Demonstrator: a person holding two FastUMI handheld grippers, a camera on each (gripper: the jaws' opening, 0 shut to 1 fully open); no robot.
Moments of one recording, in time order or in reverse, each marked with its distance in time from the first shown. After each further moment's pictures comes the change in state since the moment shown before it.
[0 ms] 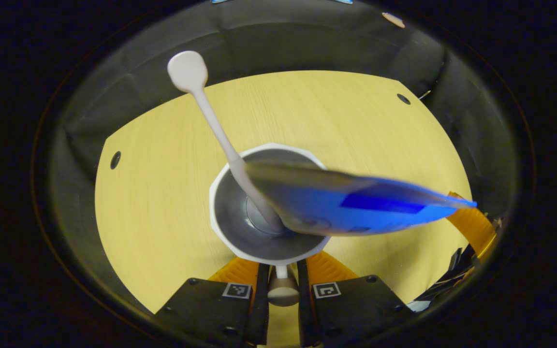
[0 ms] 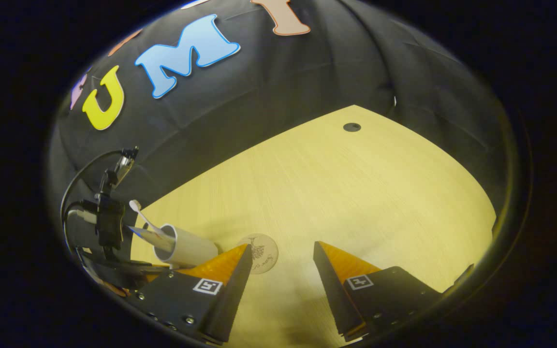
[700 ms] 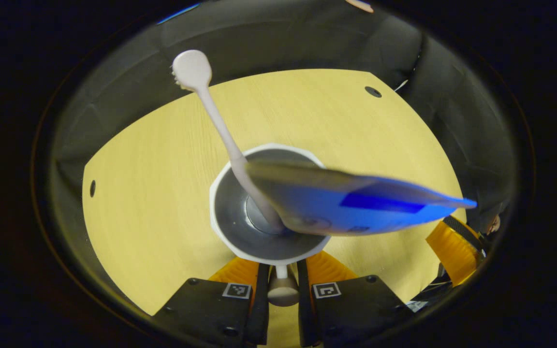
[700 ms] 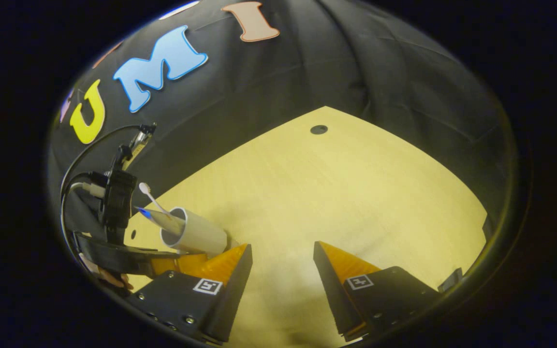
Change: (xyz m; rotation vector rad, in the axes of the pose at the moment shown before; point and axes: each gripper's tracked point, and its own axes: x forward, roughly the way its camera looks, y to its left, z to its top) left arm 0.041 -0.055 0.026 0.080 0.019 -0.057; right arm -0.019 -0.069 0.015 0.063 -0.009 -0.078
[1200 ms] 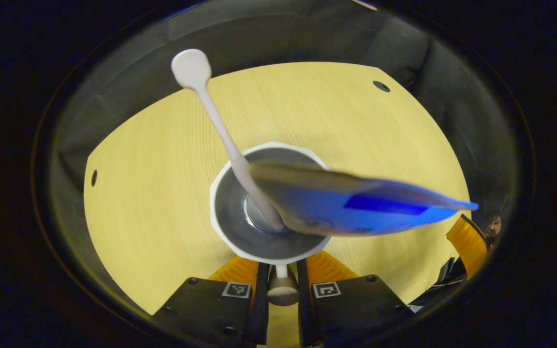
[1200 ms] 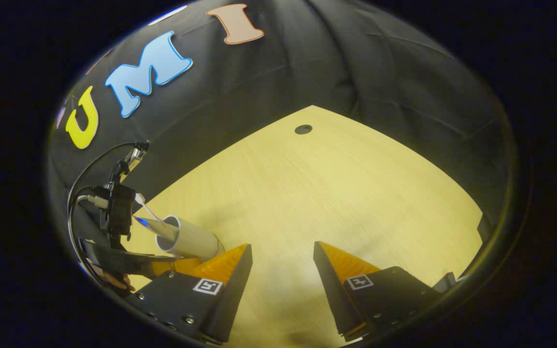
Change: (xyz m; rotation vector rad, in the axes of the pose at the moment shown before) left arm 0.021 0.029 -0.025 -0.039 0.019 0.058; right arm -0.006 -0.024 0.003 0.019 0.013 -0.012
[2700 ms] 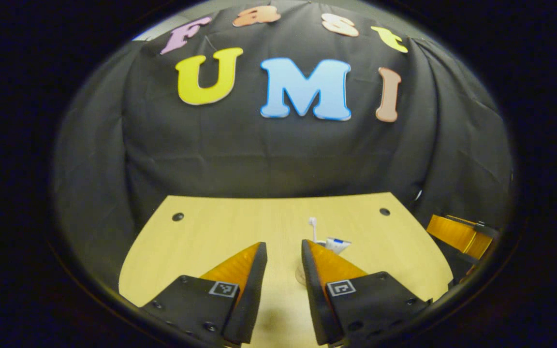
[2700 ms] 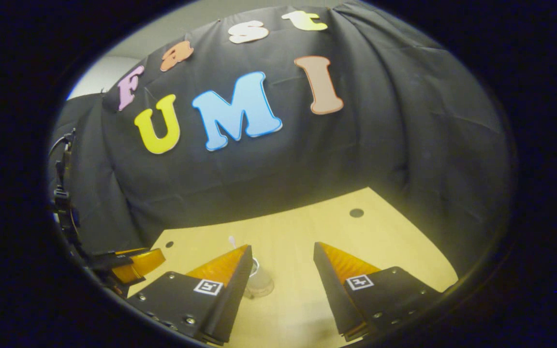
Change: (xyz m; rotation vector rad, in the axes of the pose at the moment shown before) left arm -0.271 0.177 -0.076 -0.183 -0.858 0.171; right arm -0.140 0.101 0.102 -0.310 -0.396 0.279
